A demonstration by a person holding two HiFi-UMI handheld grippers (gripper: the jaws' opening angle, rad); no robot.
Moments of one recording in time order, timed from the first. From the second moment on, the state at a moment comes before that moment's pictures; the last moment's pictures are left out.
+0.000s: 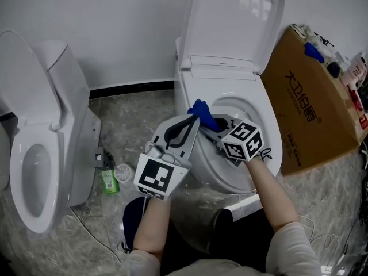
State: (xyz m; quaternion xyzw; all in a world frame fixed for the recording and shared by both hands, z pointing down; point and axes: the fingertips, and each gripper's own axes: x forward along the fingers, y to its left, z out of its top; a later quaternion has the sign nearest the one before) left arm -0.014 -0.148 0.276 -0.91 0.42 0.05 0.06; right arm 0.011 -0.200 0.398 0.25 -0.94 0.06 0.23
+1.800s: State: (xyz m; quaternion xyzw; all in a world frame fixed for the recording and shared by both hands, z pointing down) left arm -0.002 -0.154 0.287 -0.91 0.40 0.04 0.06; right arm 0.014 -0.137 0.402 0.20 -0.93 0.05 0.32
